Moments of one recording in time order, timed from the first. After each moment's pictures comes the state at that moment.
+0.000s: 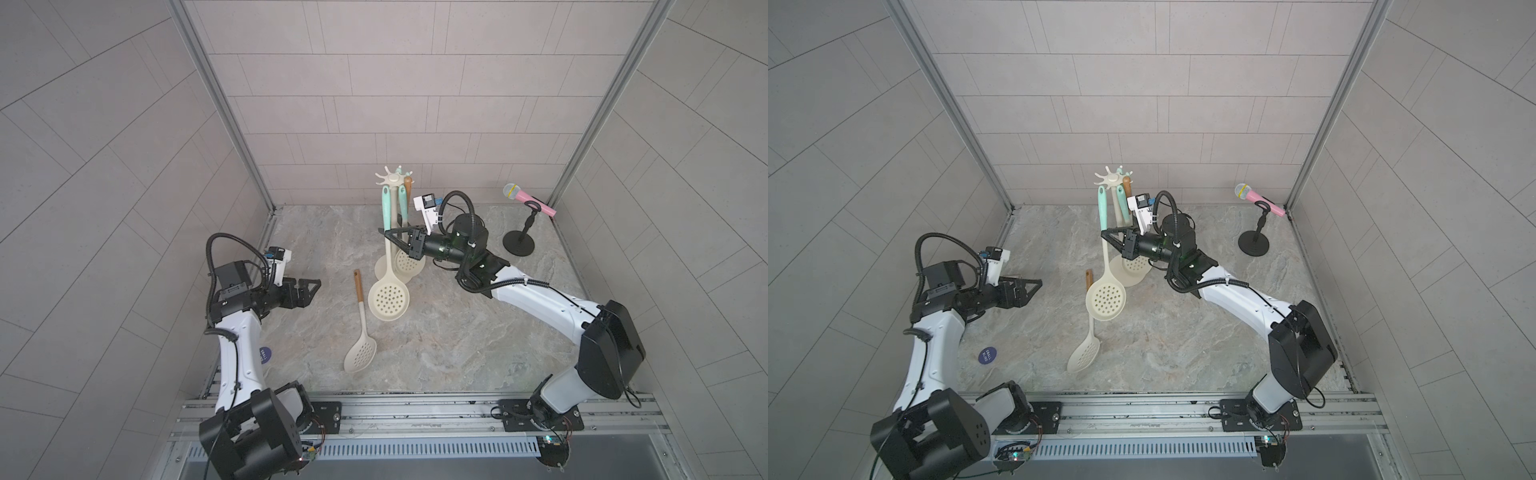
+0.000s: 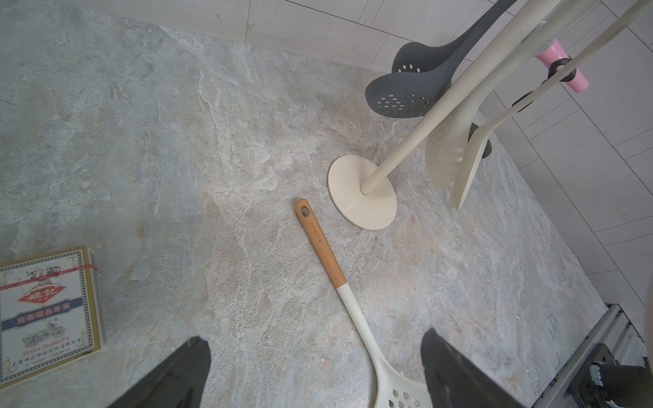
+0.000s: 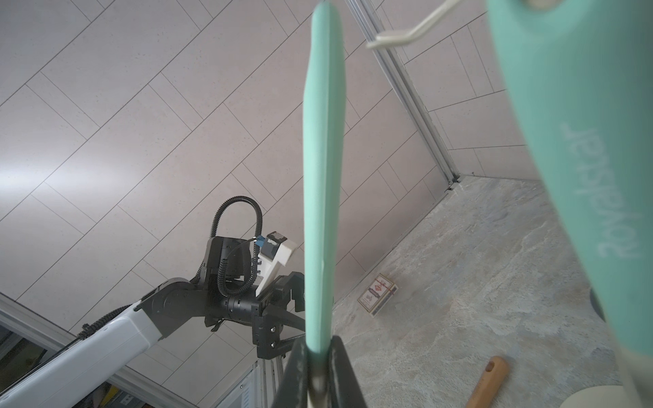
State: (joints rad) left arm 0.49 1.07 0.83 -0.71 0.87 0.36; right arm 0.63 1.57 1.21 0.39 -0.55 0.70
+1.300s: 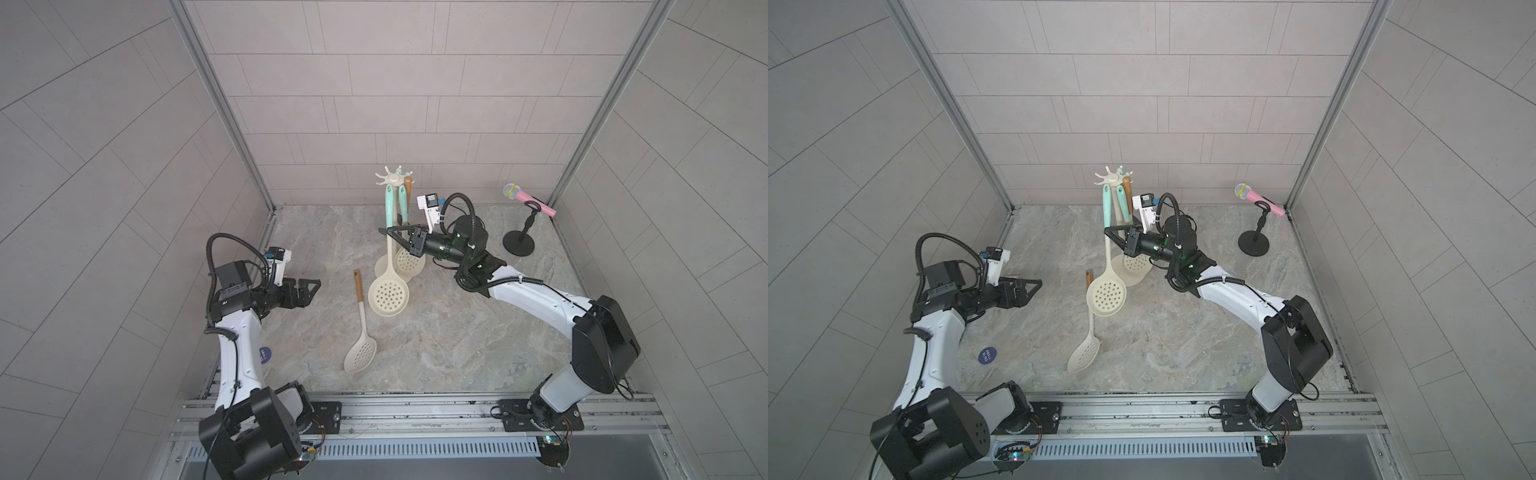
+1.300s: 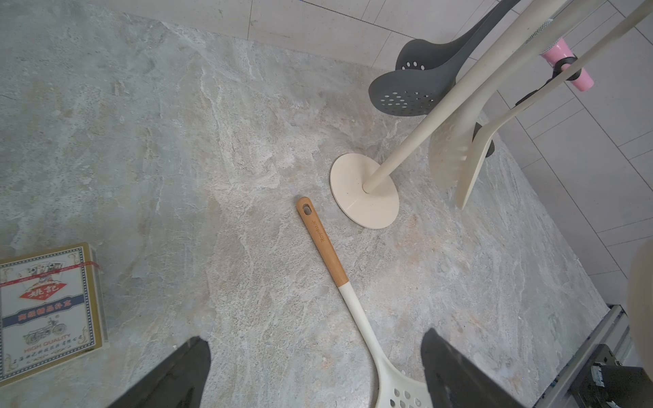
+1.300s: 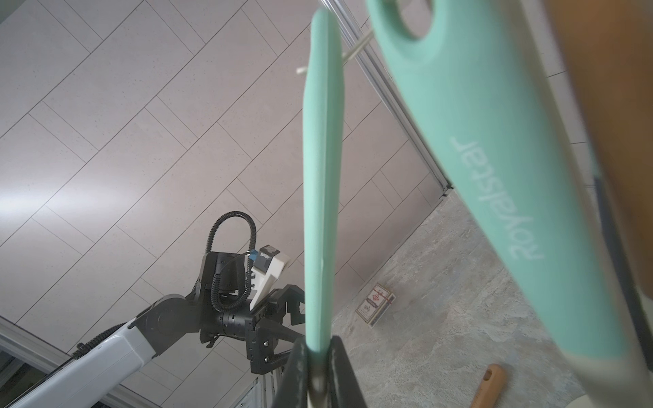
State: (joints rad) left arm 0.49 1.08 0.83 -0.71 0.86 0.36; right arm 0.60 1.60 1.18 0.50 -0.53 0.77
